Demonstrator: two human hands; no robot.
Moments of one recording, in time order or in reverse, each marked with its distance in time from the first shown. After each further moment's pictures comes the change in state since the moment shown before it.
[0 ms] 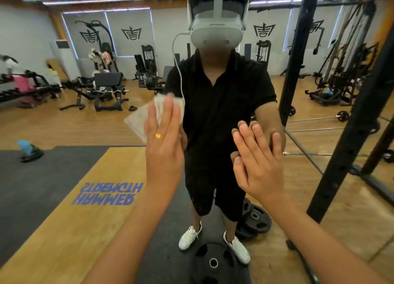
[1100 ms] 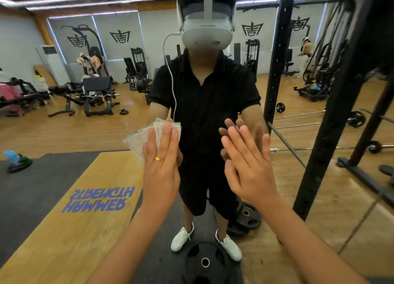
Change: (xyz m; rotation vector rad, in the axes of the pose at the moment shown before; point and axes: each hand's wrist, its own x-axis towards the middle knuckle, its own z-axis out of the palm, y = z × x) left_hand -0.049 0.042 0.048 0.148 -0.128 0.020; right_hand -0.027 0.048 -0.036 0.134 -0.031 0.021
